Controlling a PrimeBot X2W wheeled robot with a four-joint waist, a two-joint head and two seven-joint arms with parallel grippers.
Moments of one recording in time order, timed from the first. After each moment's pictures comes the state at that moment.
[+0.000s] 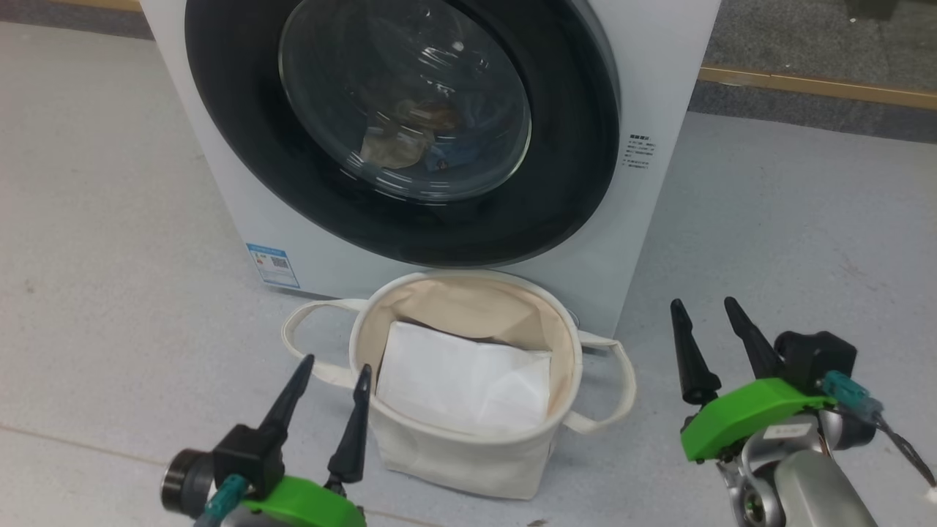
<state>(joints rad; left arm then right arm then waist) -0.12 0.16 -0.31 0.16 -0.24 0.05 -0.16 -0.20 -0.07 0.10 0.24 0.27 0.13 -0.07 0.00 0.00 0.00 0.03</state>
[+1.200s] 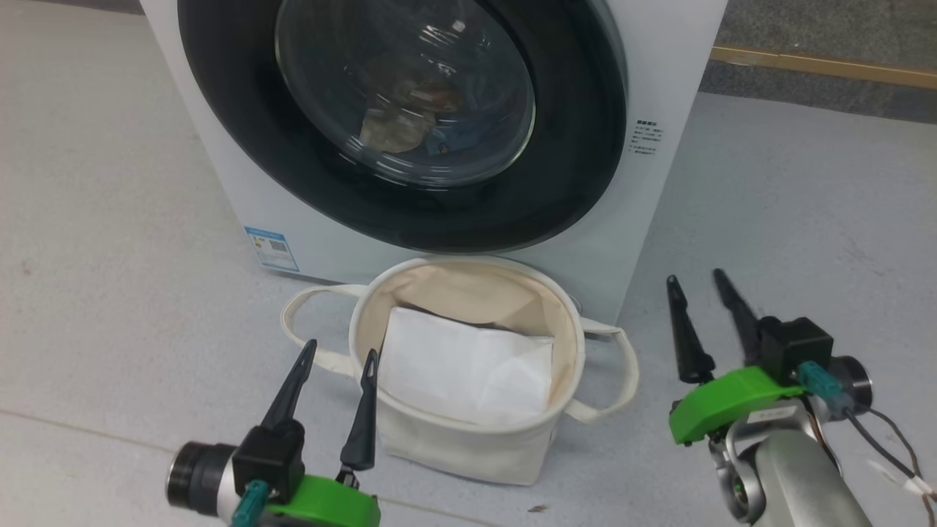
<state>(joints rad) -0.12 0.10 -0.30 0.13 -0.11 0.14 -0.20 -0.27 -0.06 0.10 0.31 0.09 0.13 -0.18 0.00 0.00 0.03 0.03</state>
